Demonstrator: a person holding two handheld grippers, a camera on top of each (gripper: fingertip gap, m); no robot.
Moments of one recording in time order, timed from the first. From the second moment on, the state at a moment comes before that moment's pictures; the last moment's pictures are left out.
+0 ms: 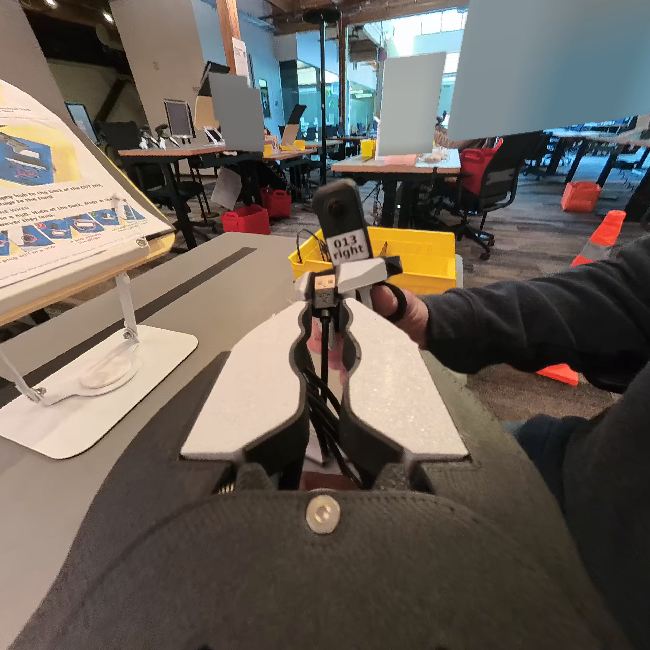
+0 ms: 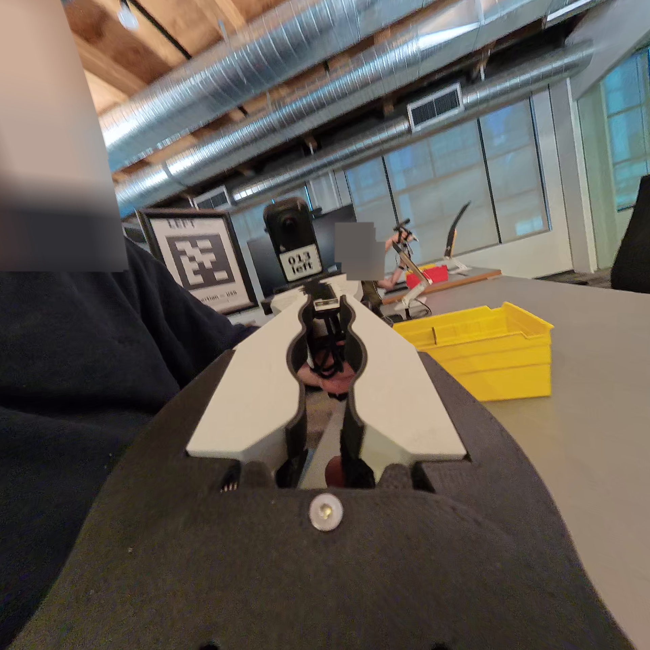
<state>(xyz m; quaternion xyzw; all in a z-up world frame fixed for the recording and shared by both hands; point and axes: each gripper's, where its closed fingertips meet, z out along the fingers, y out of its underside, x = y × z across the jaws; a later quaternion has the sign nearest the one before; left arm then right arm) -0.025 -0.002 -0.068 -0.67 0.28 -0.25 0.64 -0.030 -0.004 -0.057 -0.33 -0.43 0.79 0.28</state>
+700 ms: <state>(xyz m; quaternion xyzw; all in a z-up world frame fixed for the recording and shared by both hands) -0.022 -0.005 -0.069 -0.70 0.32 -0.29 0.56 -0.026 -0.009 -0.064 -0.32 -0.47 0.77 0.29</state>
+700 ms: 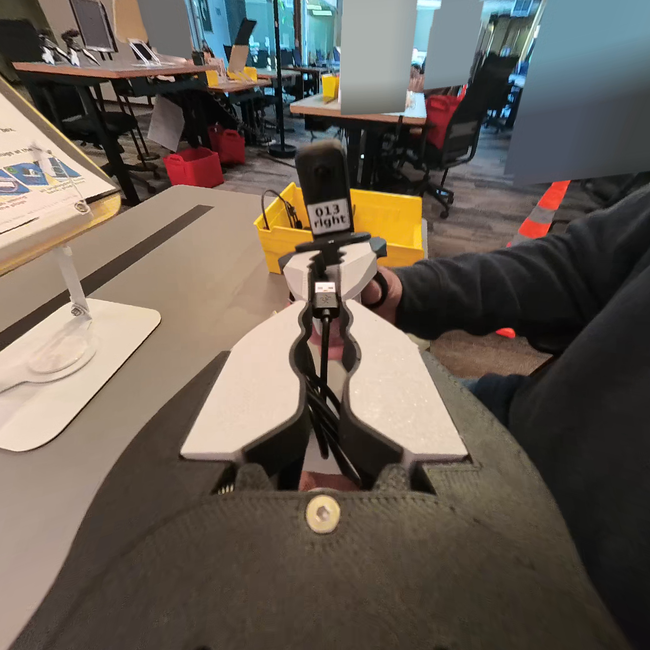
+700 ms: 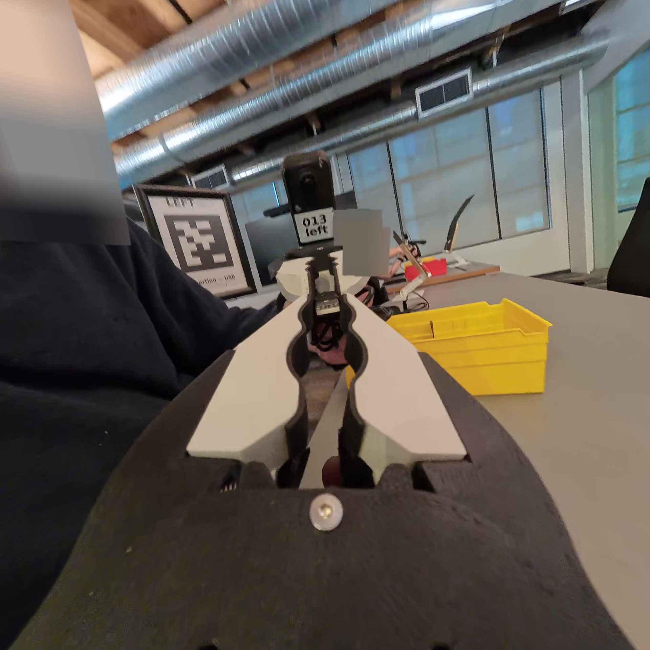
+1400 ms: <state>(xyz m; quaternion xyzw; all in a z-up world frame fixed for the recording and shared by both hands) -0.022 0.003 -0.052 -0.64 0.25 -0.31 0.66 -0.044 -0.024 -0.055 -0.31 -0.37 0.84 0.26</state>
